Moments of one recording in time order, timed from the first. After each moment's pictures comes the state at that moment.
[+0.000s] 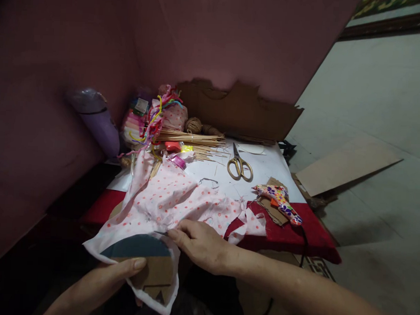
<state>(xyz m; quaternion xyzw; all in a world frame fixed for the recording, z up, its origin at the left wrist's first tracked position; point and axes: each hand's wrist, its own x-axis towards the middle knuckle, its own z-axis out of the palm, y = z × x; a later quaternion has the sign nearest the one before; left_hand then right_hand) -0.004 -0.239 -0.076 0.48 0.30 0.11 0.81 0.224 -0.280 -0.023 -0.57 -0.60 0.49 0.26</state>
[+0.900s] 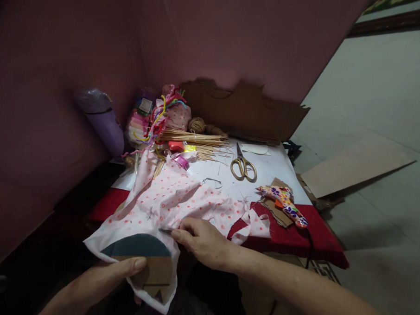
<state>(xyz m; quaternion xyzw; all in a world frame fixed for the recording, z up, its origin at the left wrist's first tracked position) -0.014 -0.234 -0.077 0.52 0.33 0.09 0.78 0.225 -0.277 -0.032 -0.56 -0.59 0.51 0.29</state>
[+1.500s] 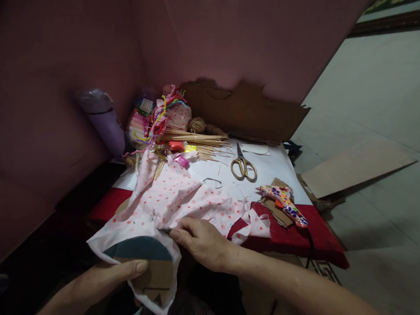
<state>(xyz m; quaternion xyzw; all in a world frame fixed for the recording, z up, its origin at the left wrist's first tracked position) -0.014 -0.235 -0.071 0.57 0.31 0.09 0.76 0.223 -0.277 -0.027 -0.56 -0.64 0.46 0.25</state>
